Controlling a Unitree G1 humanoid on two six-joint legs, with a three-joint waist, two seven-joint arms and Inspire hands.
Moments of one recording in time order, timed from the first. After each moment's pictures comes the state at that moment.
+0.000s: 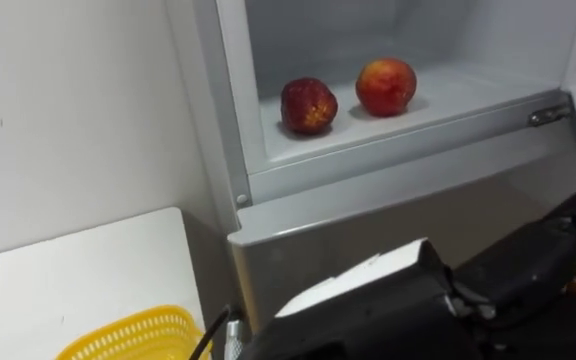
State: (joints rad) left arm -0.27 0.31 -0.41 -0.55 -0.82 0.11 -0.71; right arm 0.01 -0.33 0.09 1.25 0.06 0.04 0.15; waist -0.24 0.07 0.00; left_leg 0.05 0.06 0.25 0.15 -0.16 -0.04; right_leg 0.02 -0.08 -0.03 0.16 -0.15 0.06
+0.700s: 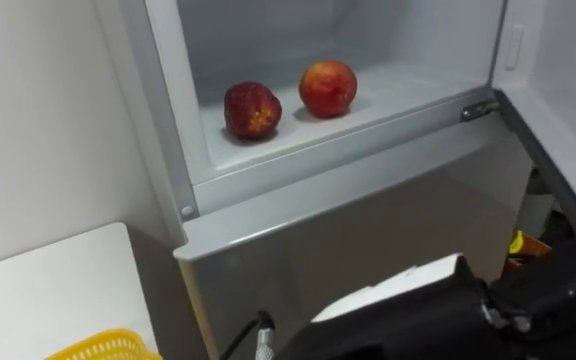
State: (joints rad) left arm -0.29 0.31 -0.48 -0.51 -0.84 0.11 -0.70; right arm 0.00 -0.33 0.09 1.30 -0.01 0.06 0.15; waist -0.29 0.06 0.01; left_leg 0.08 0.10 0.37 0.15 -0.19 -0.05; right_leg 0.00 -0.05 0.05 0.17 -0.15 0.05
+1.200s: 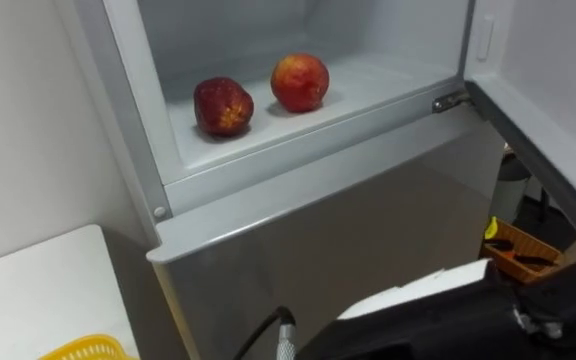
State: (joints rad) left arm -0.36 0.29 -0.53 -0.44 -0.84 0.10 -0.71; right arm 0.00 -0.33 0.09 1.33 -0.05 0.07 0.16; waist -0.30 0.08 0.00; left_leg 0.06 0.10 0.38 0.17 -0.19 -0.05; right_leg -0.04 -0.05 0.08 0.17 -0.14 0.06
